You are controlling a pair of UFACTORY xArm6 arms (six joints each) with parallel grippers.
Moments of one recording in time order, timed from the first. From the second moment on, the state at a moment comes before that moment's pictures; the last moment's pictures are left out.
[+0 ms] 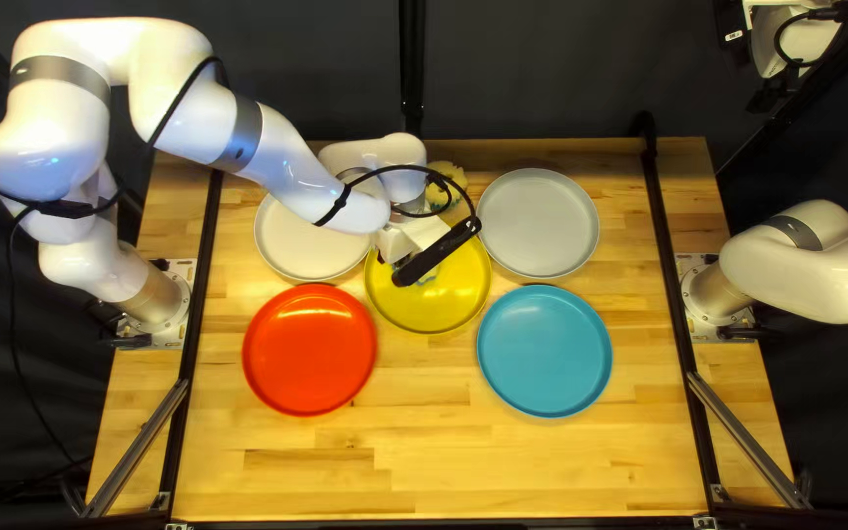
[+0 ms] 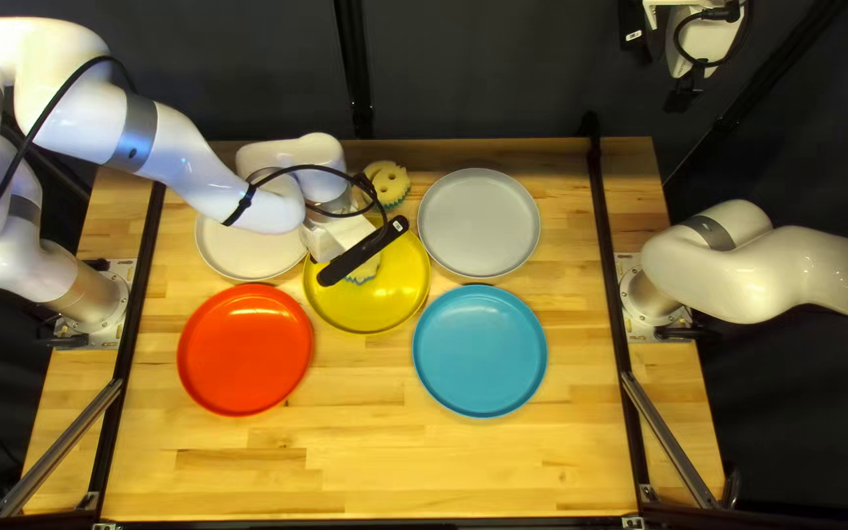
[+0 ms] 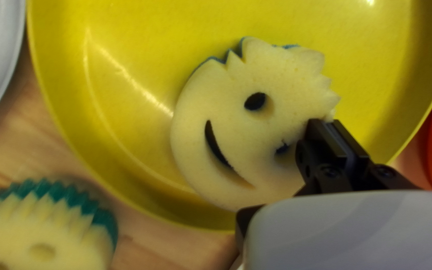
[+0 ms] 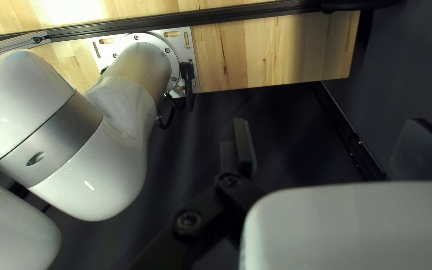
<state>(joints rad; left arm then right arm) 0.10 0.26 -0.95 -0.26 0.73 1.19 -1.10 -0.78 -0.91 -0.08 1.78 -1.00</state>
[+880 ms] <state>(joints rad) -0.30 0.07 -0.85 0.08 0.57 0.56 -1.10 -0.78 -0.91 -0.08 1.78 -1.00</state>
